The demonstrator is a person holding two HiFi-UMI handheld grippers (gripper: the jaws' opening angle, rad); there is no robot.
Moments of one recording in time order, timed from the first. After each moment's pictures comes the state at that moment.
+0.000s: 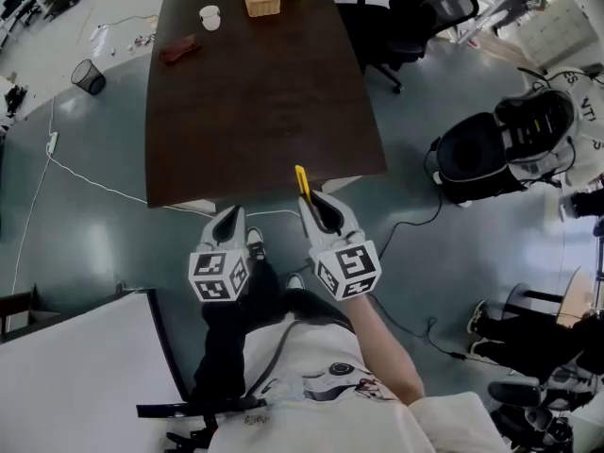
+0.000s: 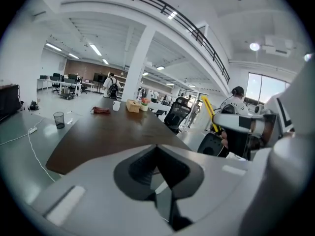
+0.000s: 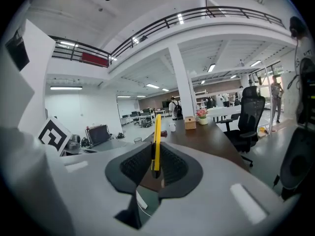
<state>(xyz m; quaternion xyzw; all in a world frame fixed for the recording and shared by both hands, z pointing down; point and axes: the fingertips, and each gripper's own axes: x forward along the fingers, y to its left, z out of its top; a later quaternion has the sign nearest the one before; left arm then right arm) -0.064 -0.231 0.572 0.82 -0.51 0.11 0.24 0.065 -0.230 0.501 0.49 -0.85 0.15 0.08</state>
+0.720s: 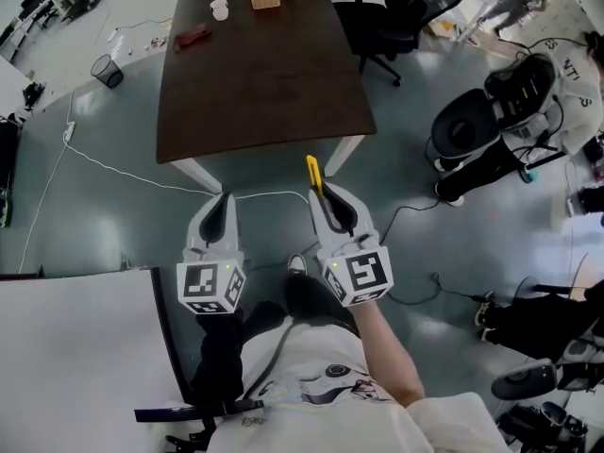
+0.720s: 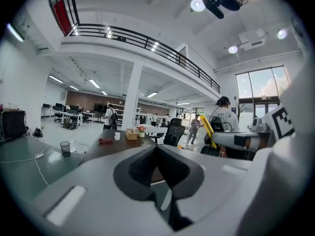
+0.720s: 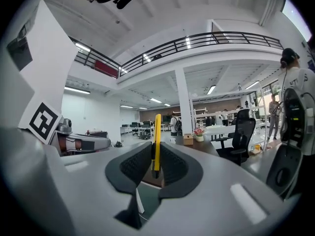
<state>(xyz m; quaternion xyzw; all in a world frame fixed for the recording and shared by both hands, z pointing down) -0.054 -0.093 0.447 0.83 -0.55 0.03 0.10 0.096 -0.084 0.429 0.51 -0.86 0.06 0.03</state>
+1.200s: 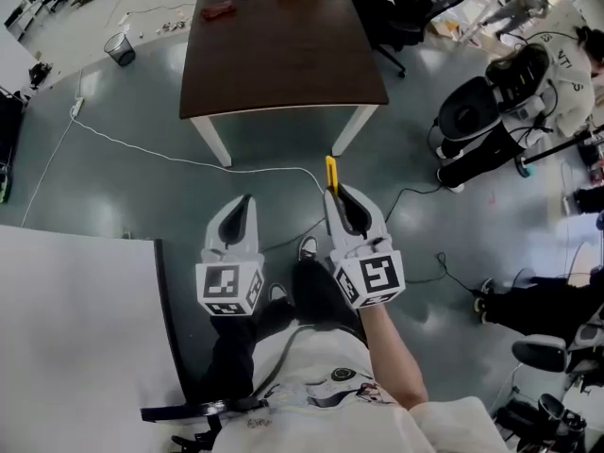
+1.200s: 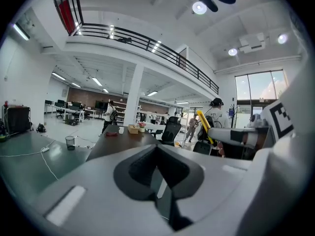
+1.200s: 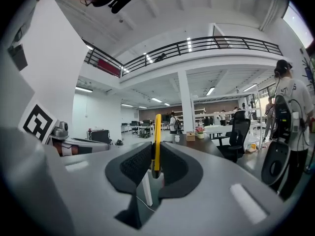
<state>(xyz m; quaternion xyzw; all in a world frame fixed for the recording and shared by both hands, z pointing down) -0.086 0.037 0.462 0.83 -0.55 0.03 0.11 0.055 0.040 0.430 0.52 -0.85 0.05 0.04</state>
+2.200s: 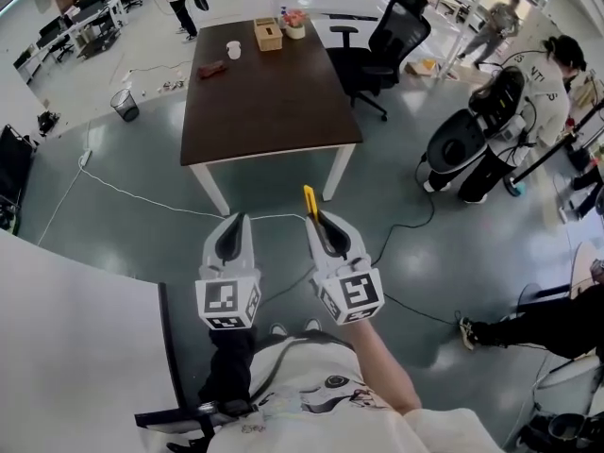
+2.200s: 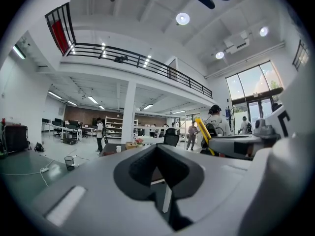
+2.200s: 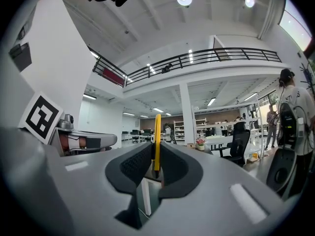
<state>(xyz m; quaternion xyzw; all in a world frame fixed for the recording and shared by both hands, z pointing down) -0.061 0.051 0.387 0.83 -0.55 0.00 0.02 0.063 0.068 0.385 0.52 -0.85 0.01 0.00</state>
